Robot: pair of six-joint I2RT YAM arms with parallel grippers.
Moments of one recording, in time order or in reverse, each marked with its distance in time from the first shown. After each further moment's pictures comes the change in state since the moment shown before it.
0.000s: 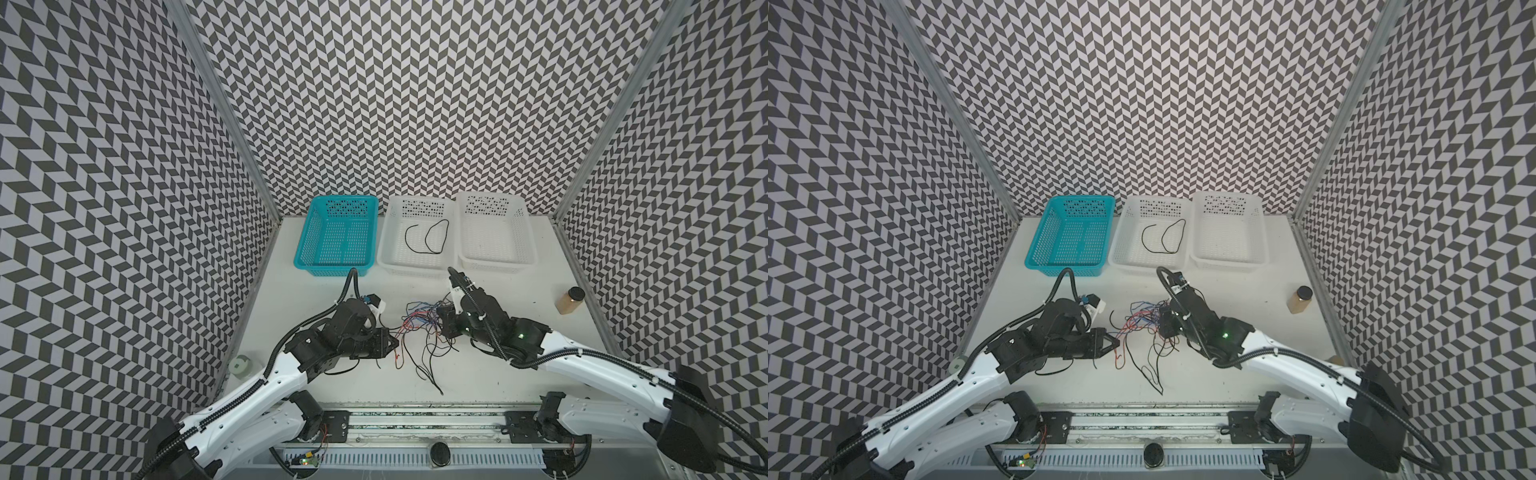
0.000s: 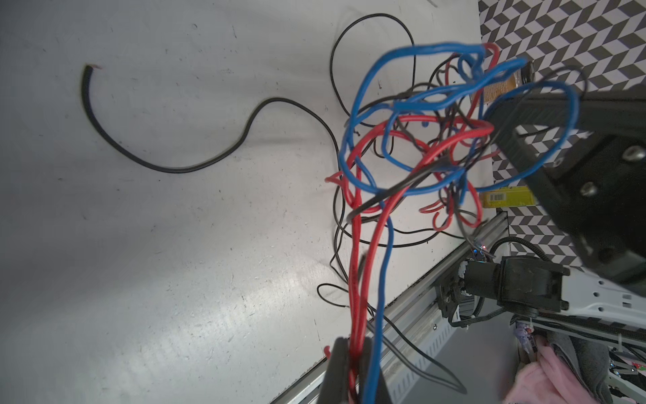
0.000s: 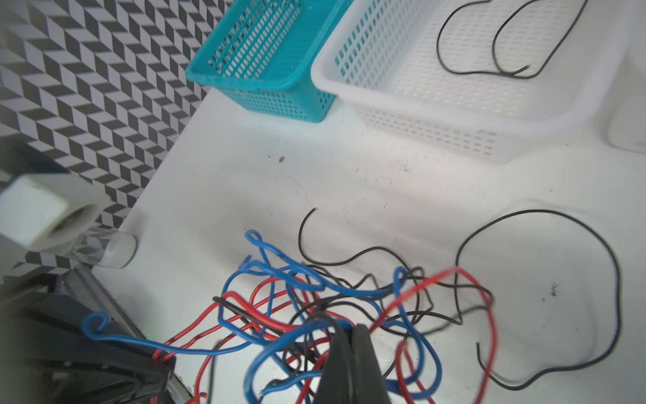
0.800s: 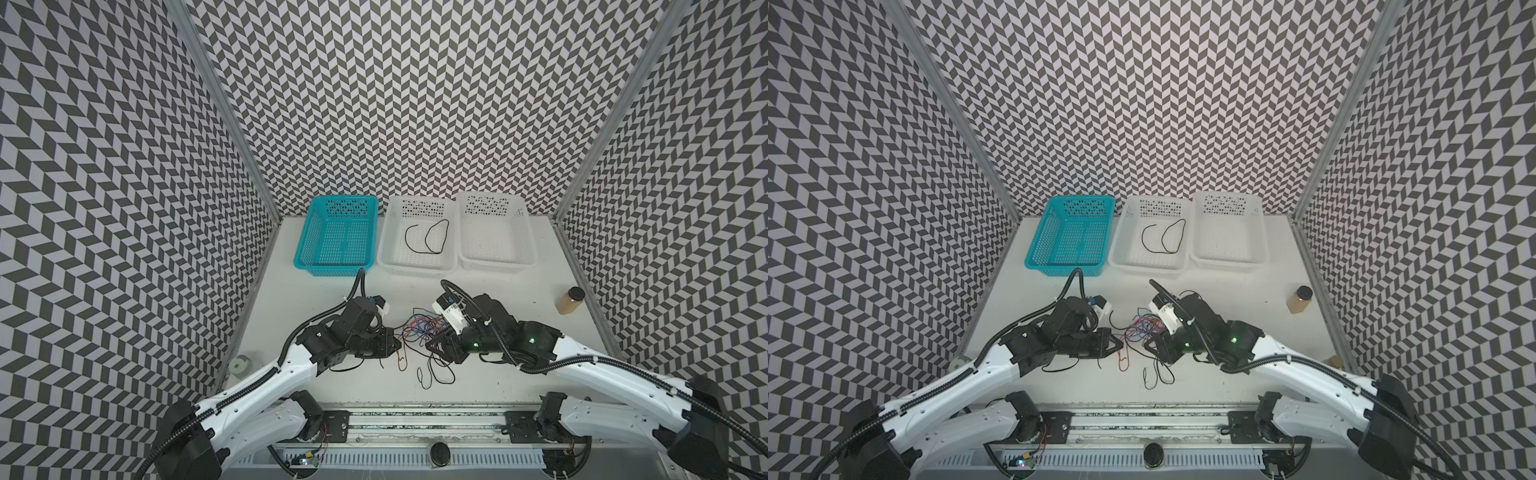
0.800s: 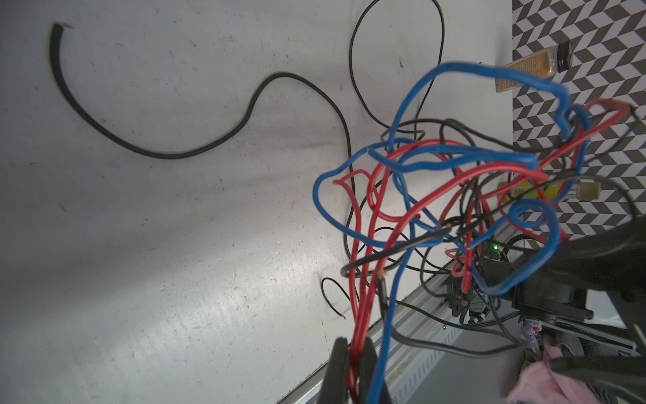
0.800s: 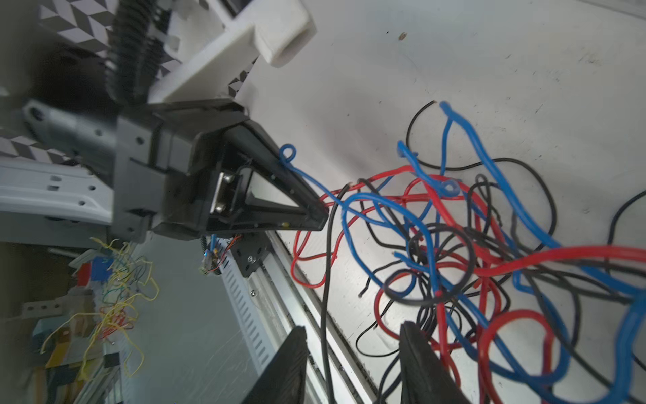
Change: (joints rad) left arm -0.022 0.105 0.001 0.039 0.015 -0.008; right arm 0.060 -0.003 0.026 -0.141 -0.413 -0.121
